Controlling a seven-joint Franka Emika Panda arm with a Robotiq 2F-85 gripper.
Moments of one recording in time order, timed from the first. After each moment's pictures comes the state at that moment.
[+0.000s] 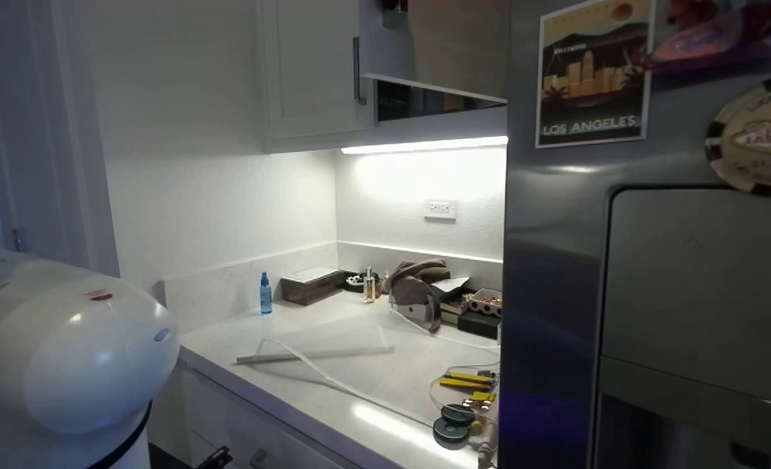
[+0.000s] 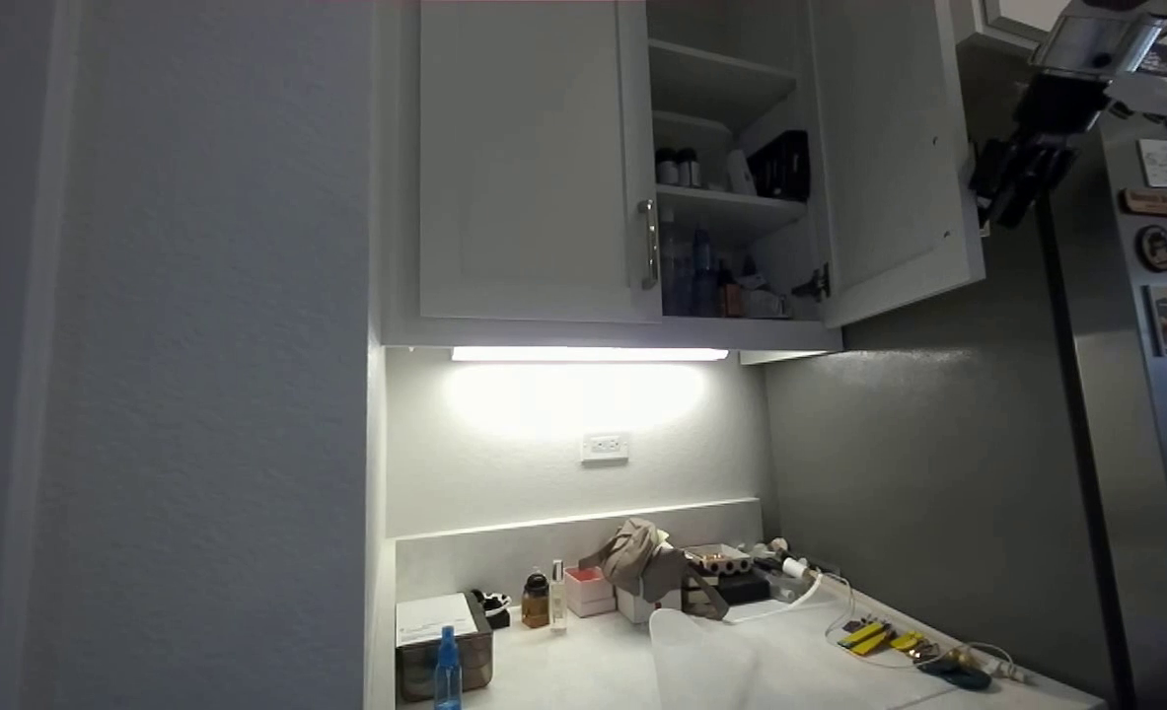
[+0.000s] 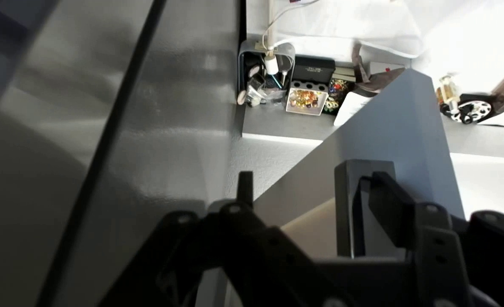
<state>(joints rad) -0.05 -1.07 -0.35 -2.07 -0.27 1.78 -0.31</state>
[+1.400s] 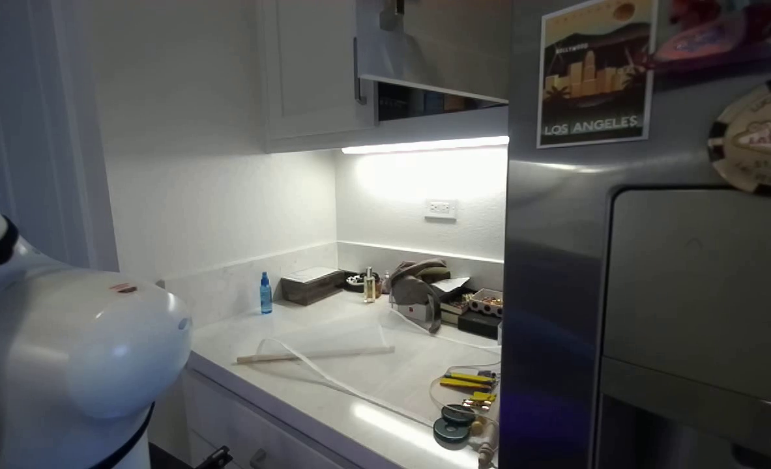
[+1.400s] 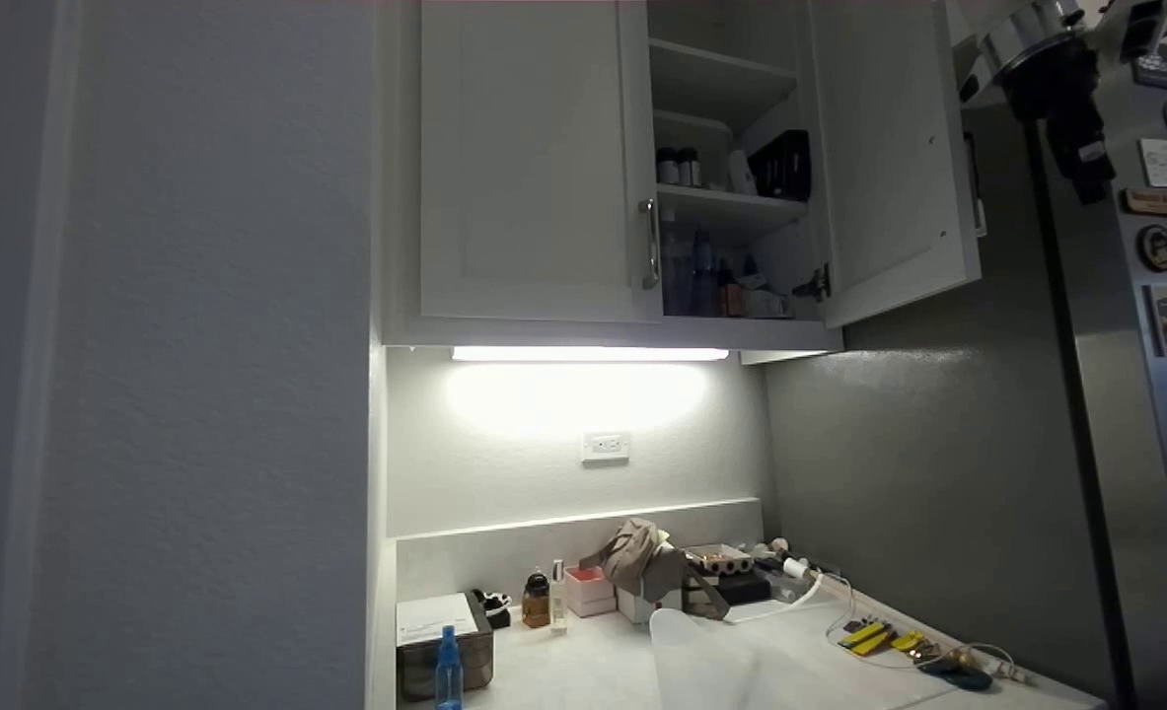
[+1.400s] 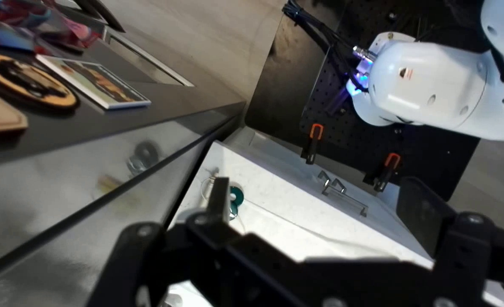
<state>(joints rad) 0.12 -0.67 -0.33 -1.54 -0.49 0.83 -0.82</state>
